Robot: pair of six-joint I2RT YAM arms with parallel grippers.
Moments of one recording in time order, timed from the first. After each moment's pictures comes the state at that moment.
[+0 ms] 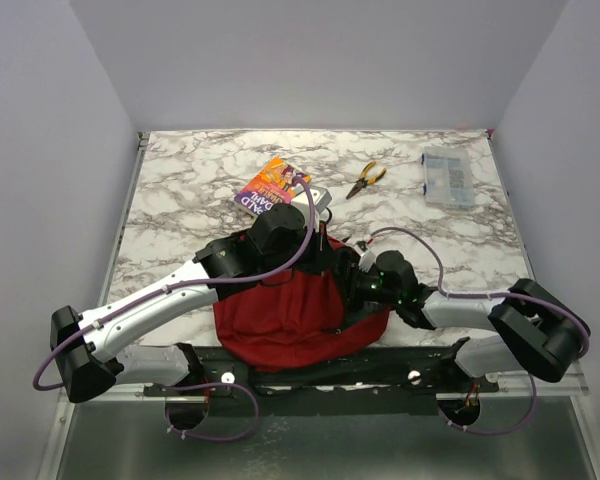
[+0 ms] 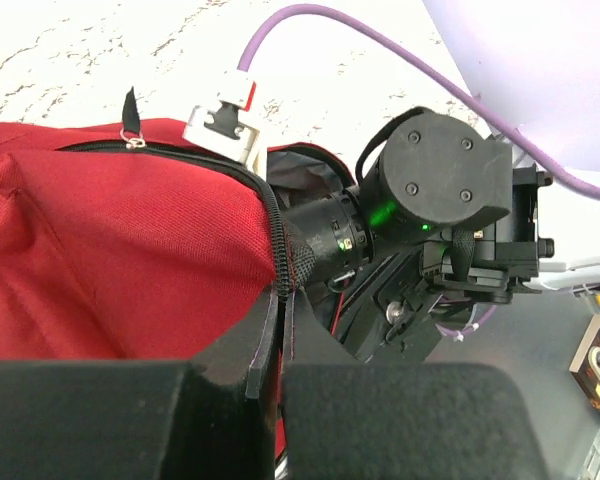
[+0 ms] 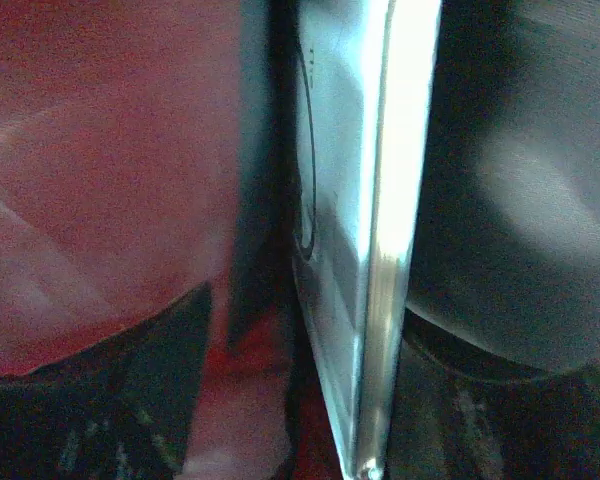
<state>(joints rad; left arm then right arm) -1.00 1.20 1.14 -0.41 0.03 -0.58 0.72 1.34 0.34 0.60 -0.46 1.07</state>
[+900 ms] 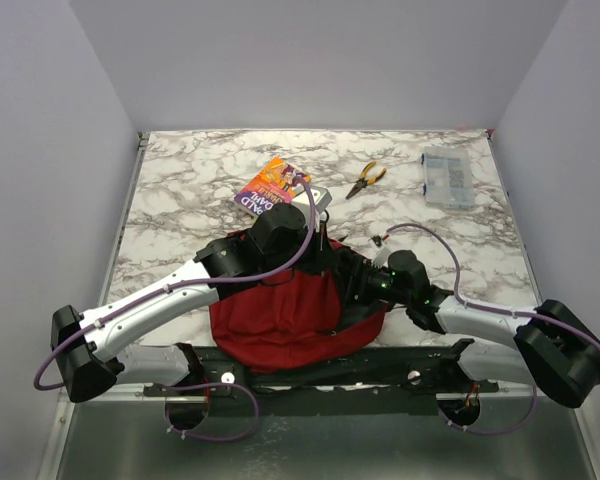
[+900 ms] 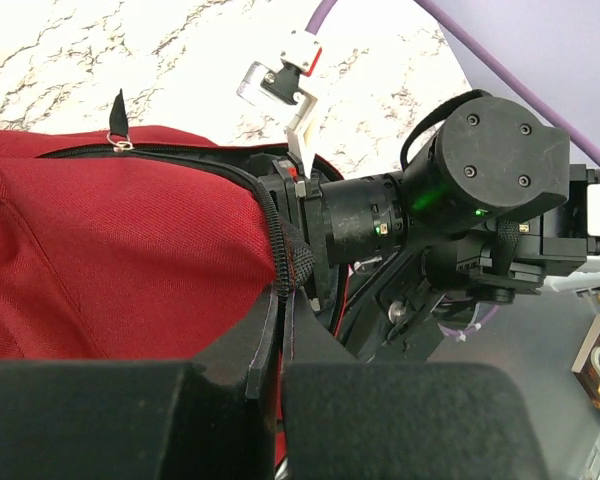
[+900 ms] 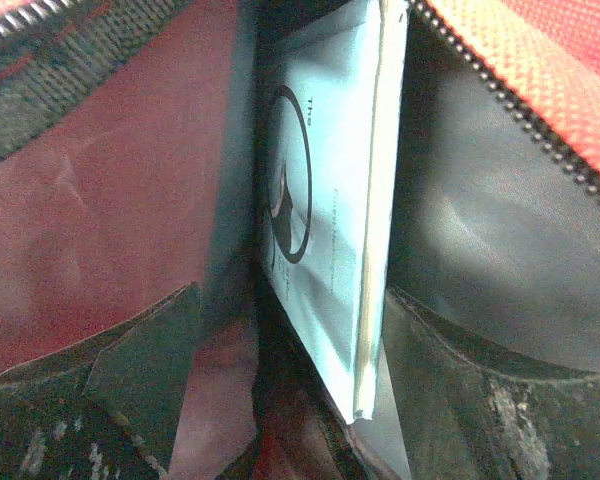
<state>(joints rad) -0.99 1.20 1.14 -0.41 0.03 -0.58 0.71 1.21 0.31 0.50 -0.36 1.01</state>
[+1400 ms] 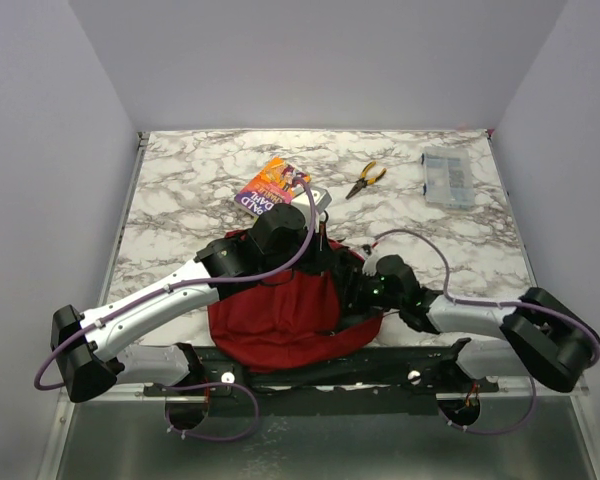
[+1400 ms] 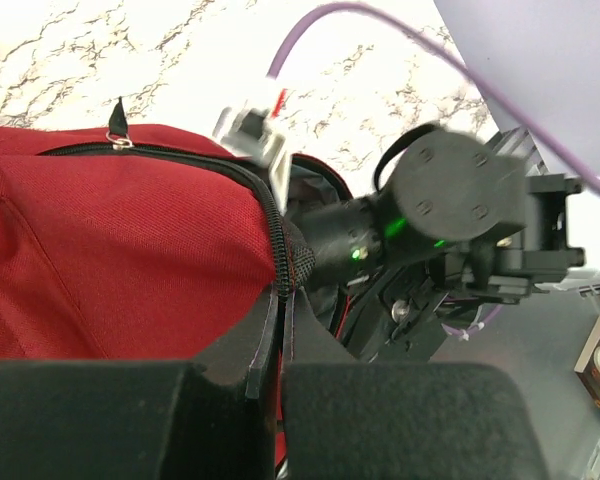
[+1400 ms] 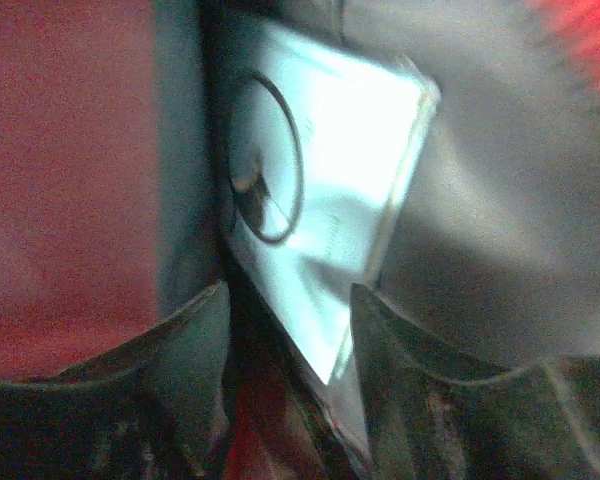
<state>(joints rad) -0.99 1.20 1.13 -0.41 0.03 -0.58 0.81 1.35 0.31 0.51 -0.35 1.01</state>
